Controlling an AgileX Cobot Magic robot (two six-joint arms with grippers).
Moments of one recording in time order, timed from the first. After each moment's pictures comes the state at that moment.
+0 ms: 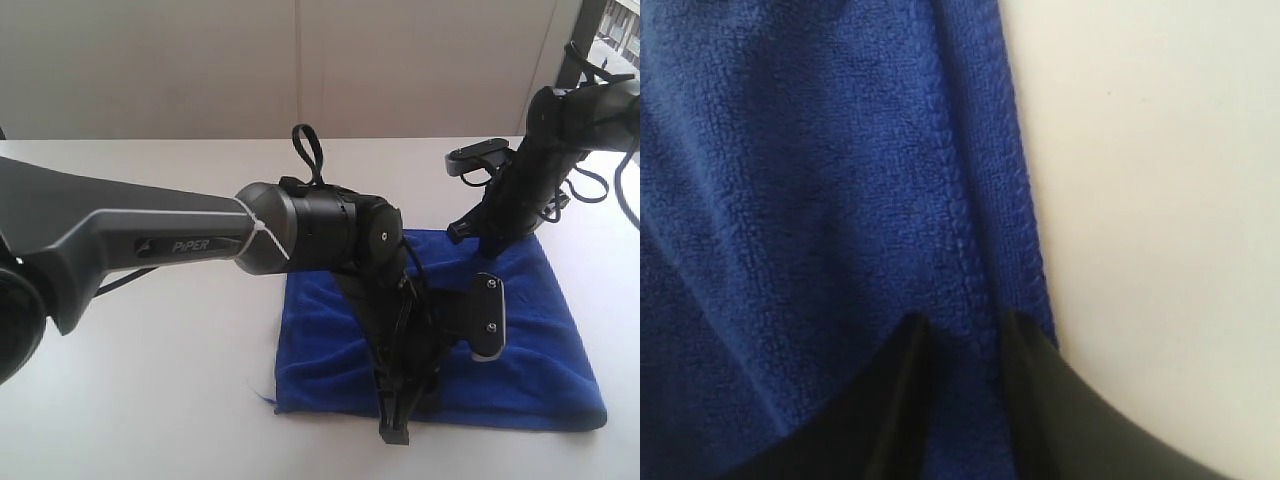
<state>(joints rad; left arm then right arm) -0.95 2.20 -1.66 -0.42 0.79 1.21 -0.05 2.24 -1.65 0.09 0.83 -0.39</state>
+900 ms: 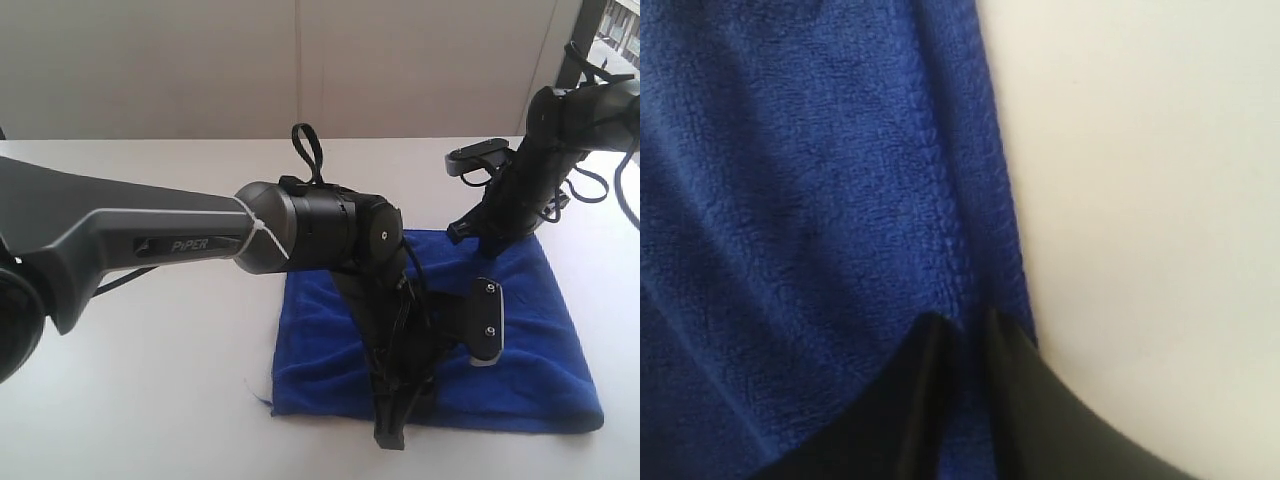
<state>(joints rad) -0.95 2.20 -1.66 -0.42 0.84 1.20 -0.05 2.24 -1.65 0.09 0.83 -0.39</state>
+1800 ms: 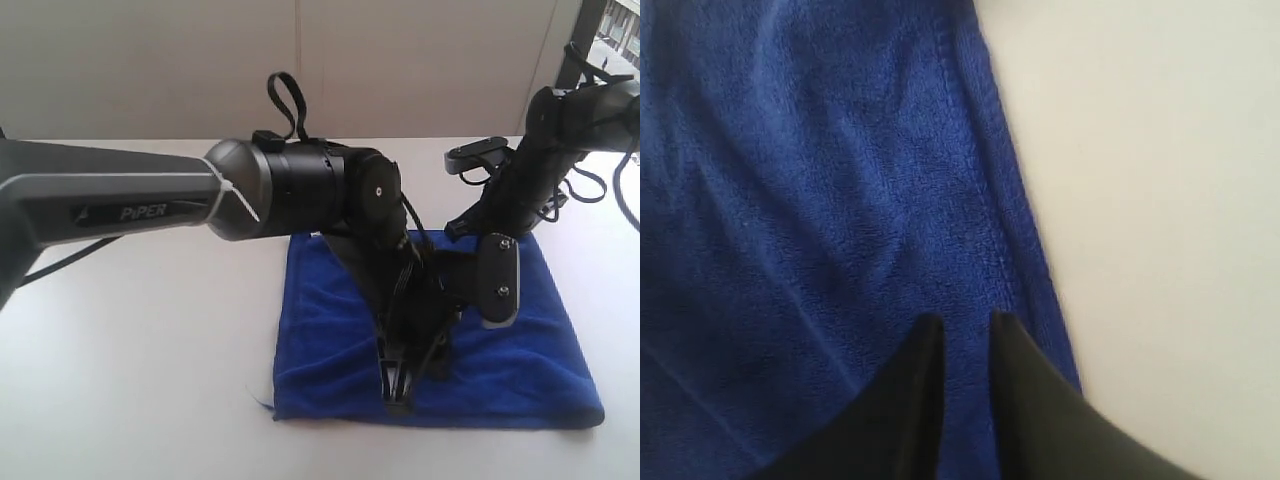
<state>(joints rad) -0.95 2.09 -1.66 -0.42 0.83 1.22 -0.05 2.24 -1.65 0.11 0.81 -0.39</state>
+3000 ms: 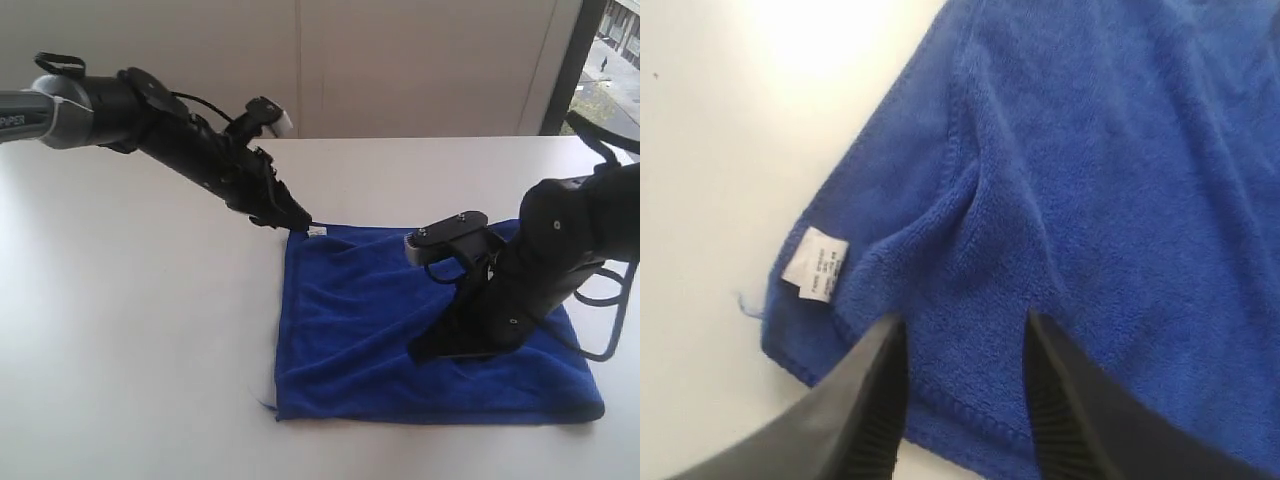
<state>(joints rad) -0.38 2.20 -1.75 -0.91 0.90 1.25 0.25 1.69 -0.87 0.12 0.54 -0.18</state>
